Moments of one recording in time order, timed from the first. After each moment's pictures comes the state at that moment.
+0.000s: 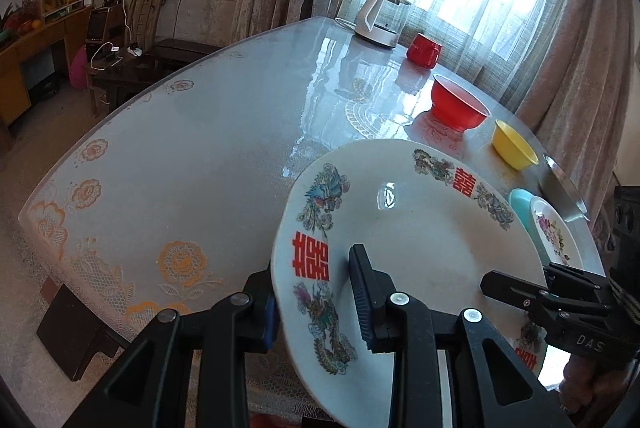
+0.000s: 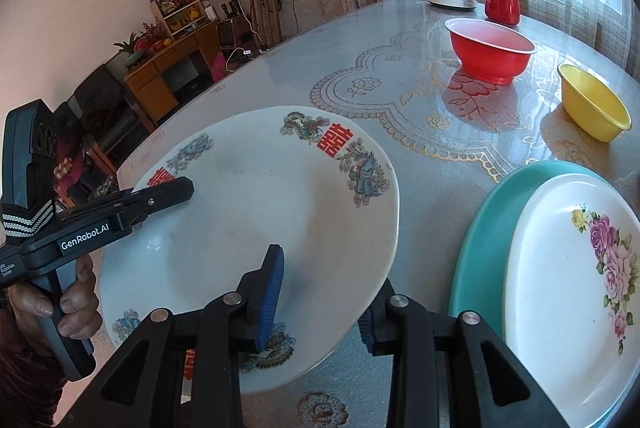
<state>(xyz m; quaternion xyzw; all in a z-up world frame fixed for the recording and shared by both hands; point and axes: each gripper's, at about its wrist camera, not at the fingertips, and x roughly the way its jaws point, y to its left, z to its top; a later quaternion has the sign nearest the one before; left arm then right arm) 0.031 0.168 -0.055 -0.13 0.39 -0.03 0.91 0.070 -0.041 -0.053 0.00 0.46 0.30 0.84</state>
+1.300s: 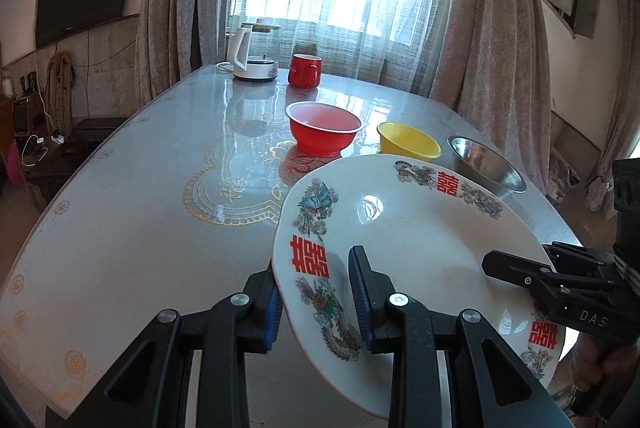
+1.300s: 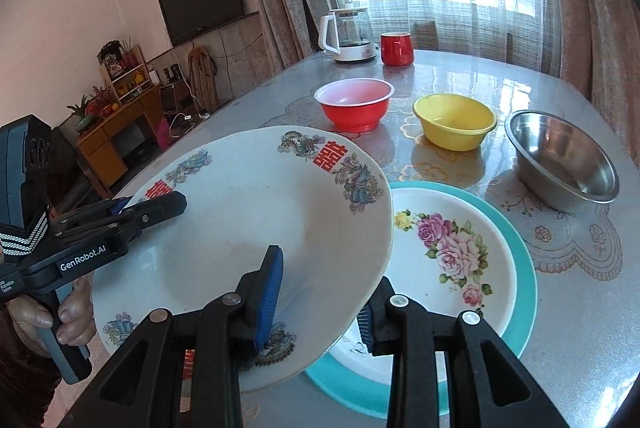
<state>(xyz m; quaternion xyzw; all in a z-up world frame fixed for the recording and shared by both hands) 0.058 0.047 0.002 -0.03 0.33 -0.17 0.93 0.038 -0.145 0.003 0.03 0.38 0.18 0.91</state>
